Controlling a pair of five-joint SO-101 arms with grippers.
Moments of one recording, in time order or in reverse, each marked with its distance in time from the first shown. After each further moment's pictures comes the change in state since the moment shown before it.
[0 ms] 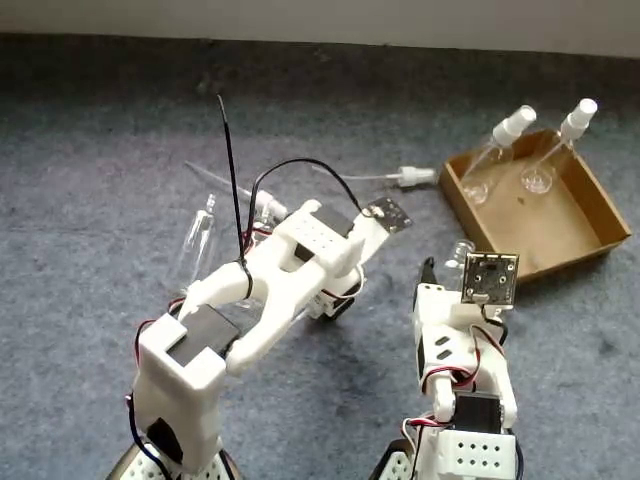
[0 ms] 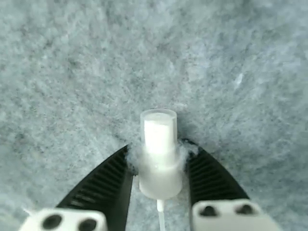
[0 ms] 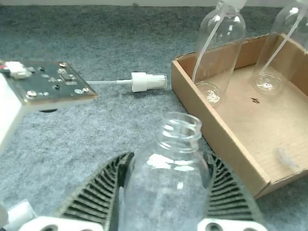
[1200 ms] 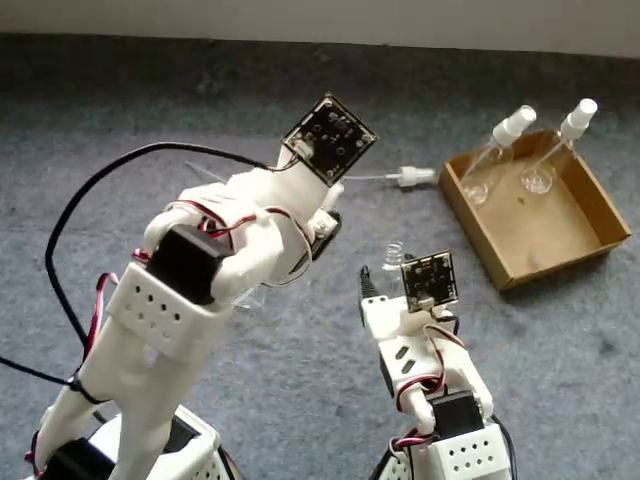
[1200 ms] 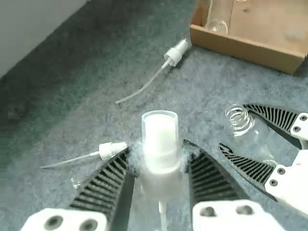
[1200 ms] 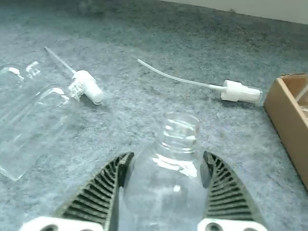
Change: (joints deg) left arm -2.3 -52.7 0.0 4.5 -0.1; right arm -20.0 0.0 0.0 0.0 0.0
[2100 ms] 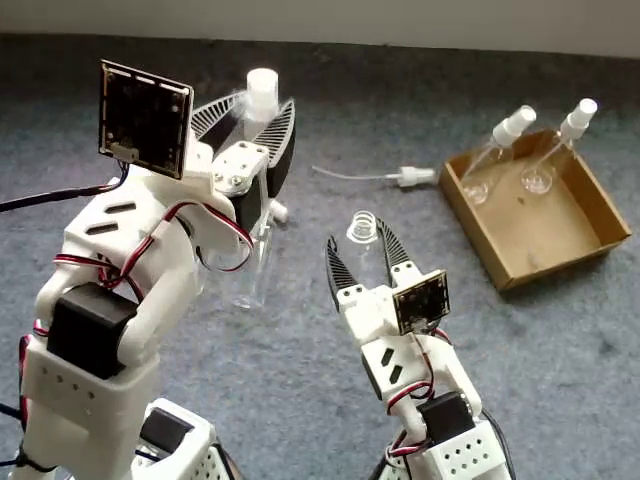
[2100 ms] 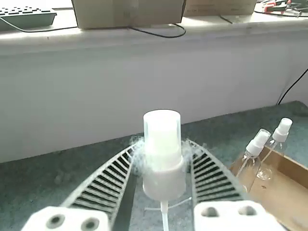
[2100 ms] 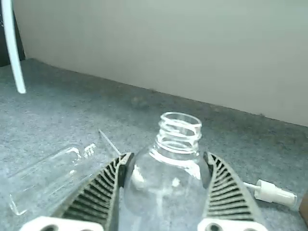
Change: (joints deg) left arm -8.4 -15.1 0.0 -20.3 15.1; right arm -7.7 0.0 1.8 -22.0 0.0
